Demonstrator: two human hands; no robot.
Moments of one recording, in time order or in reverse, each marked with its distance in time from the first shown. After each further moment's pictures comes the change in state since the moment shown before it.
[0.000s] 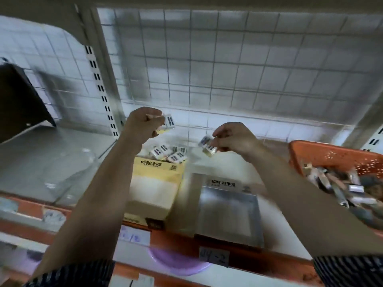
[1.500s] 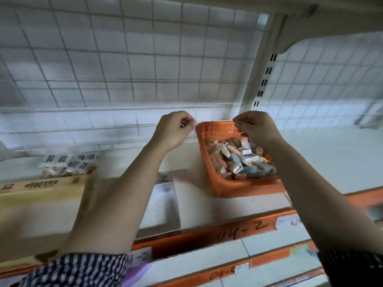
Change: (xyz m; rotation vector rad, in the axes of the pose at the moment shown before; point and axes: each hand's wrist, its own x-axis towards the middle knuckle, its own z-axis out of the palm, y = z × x) left_hand -0.064 0.035 0.239 0.302 -0.519 0.518; right_hand -0.127 0.060 -0.194 -0.354 0.669 0.034
